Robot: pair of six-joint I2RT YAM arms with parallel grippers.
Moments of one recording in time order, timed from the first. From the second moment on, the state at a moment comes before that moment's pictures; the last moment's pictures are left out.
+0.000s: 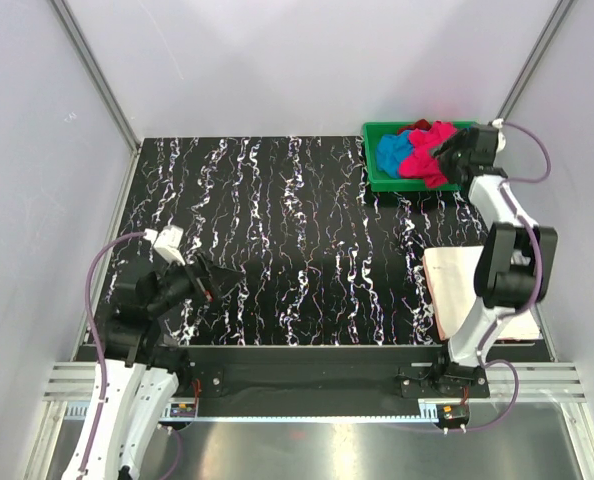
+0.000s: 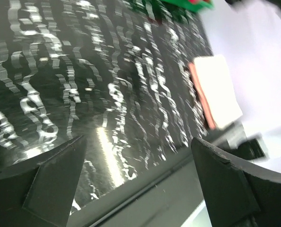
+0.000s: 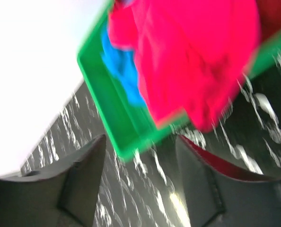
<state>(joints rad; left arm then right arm) -0.13 0.40 0.57 -0.54 0.53 -0.58 -0.12 1.75 1.35 -0.13 -0.07 0.80</state>
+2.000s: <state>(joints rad) -0.13 0.50 0.84 -0.82 0.44 -0.61 0.65 0.96 0.92 -0.47 -0.20 0.93</state>
